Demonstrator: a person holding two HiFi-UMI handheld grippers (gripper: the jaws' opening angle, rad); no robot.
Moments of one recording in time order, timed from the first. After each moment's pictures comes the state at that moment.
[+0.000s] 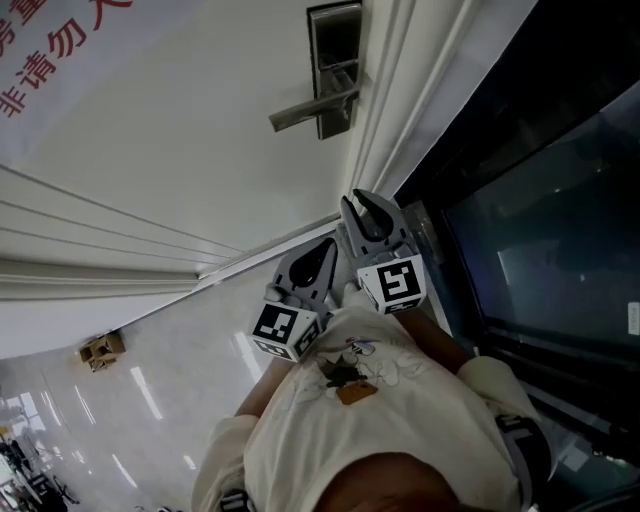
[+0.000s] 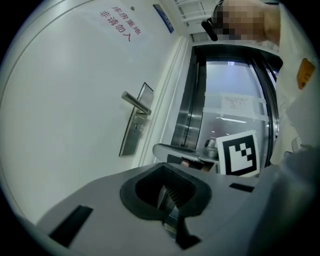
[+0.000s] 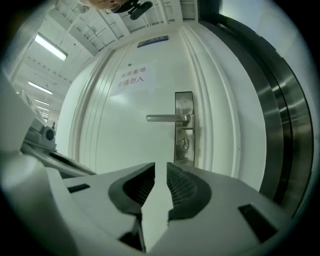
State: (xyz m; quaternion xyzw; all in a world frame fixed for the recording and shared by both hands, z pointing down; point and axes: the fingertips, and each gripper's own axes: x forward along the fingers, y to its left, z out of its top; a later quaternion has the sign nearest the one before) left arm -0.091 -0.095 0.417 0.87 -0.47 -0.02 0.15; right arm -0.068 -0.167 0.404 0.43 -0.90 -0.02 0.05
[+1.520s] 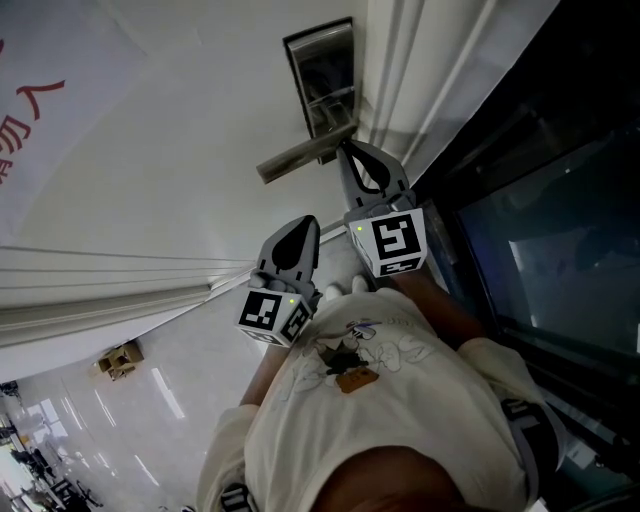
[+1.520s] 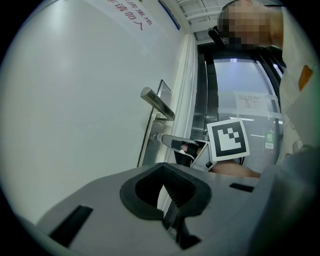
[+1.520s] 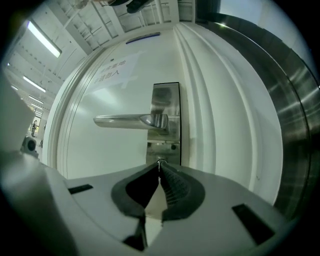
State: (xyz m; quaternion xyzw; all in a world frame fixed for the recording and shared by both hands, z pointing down) left arm -0.128 -0.197 0.406 0.85 -0.50 -0.02 0.13; right arm -0.080 -0.300 0.355 0.46 -0.89 -0.04 0.01
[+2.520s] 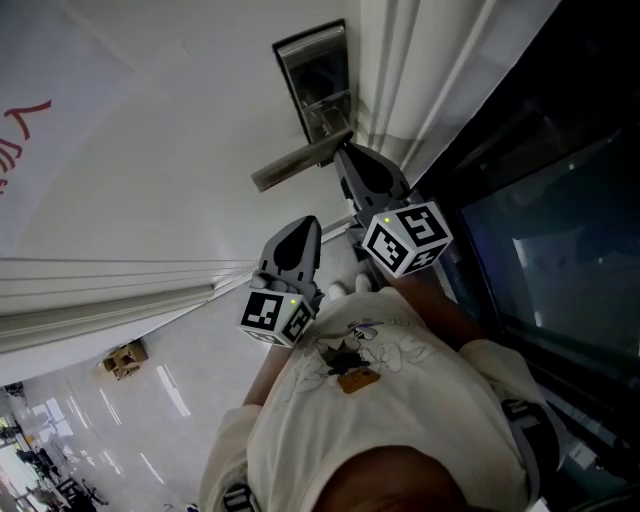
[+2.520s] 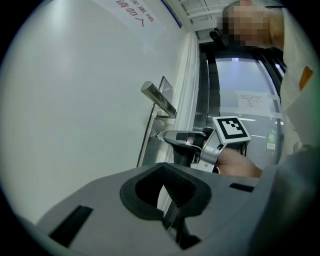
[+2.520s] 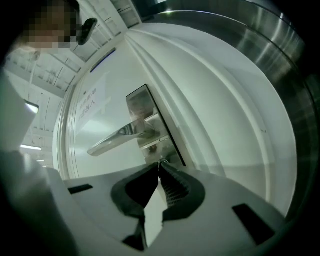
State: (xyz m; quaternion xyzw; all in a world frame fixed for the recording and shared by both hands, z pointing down) left arm -0.124 -0.205 0.411 0.85 -0.51 -0.02 0.14; right arm -0.074 -0.304 0.359 0.40 -0.89 0.16 -0.10
